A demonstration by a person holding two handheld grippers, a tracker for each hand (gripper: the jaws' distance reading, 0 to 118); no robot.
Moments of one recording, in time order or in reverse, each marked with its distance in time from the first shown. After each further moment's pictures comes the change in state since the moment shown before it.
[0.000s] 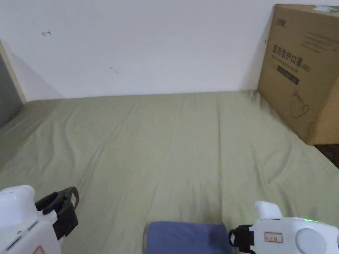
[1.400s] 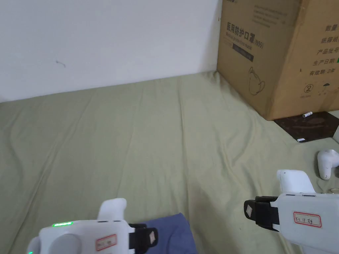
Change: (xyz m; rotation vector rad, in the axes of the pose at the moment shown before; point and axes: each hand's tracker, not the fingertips) left arm 0.134 -0.079 -0.162 -0.787 -0.543 -0.005; right arm 0.035 0.012 0.118 0.216 -0.125 0.002
